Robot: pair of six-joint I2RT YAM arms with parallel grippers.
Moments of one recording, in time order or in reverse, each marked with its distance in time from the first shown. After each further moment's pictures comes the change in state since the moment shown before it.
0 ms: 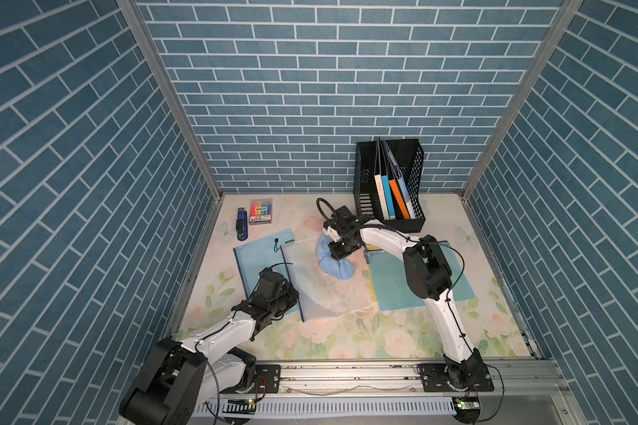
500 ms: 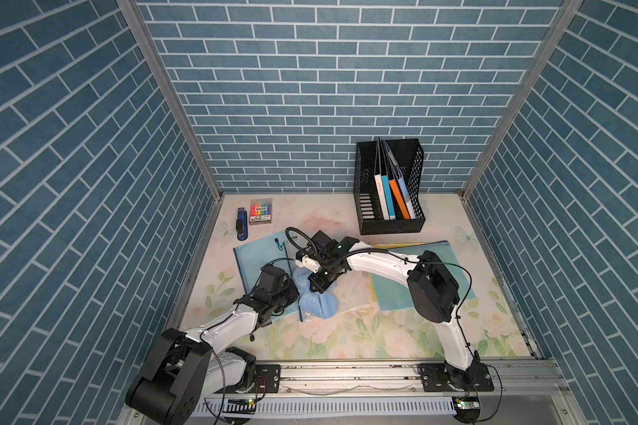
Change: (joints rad) left arm 0.015 0.050 0.063 -0.038 0.000 0.056; right arm 0.188 -0.142 -0.155 0.027 -0.087 -0.002
